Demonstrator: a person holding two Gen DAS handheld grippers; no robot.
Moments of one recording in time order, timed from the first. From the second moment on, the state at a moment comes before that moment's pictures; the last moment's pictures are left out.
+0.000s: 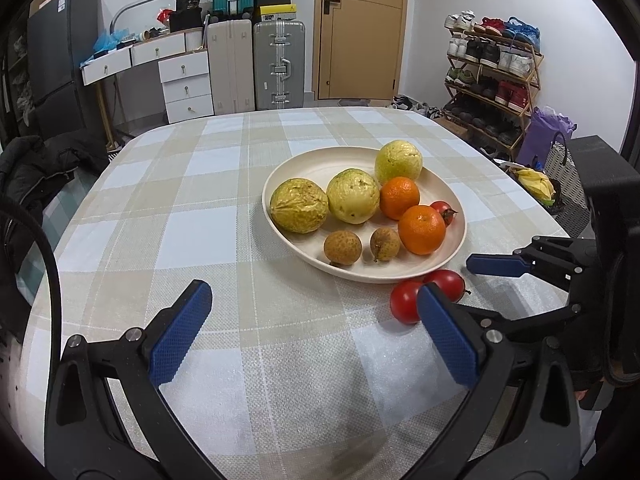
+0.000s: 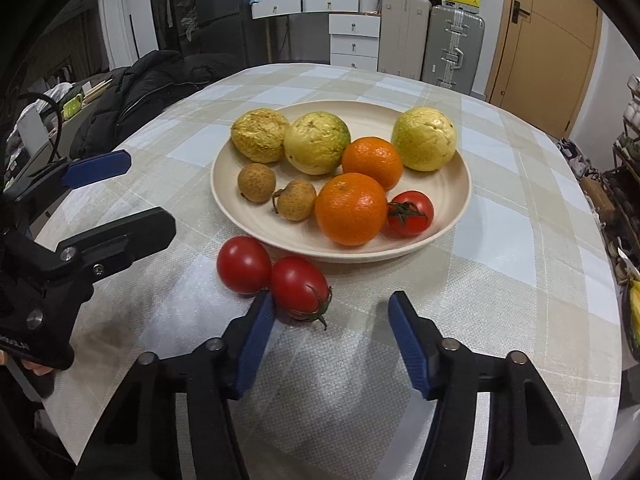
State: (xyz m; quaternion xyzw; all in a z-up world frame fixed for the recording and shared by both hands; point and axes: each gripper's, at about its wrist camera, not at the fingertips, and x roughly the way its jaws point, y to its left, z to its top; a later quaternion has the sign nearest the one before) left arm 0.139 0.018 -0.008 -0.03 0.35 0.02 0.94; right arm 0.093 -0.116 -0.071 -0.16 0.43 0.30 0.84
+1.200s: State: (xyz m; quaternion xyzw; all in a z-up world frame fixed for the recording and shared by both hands) left arm 0.144 -0.003 -0.022 0.00 0.38 -0.01 0.93; right arm 0.086 -0.145 -0.038 -0.13 0.39 0.33 0.85
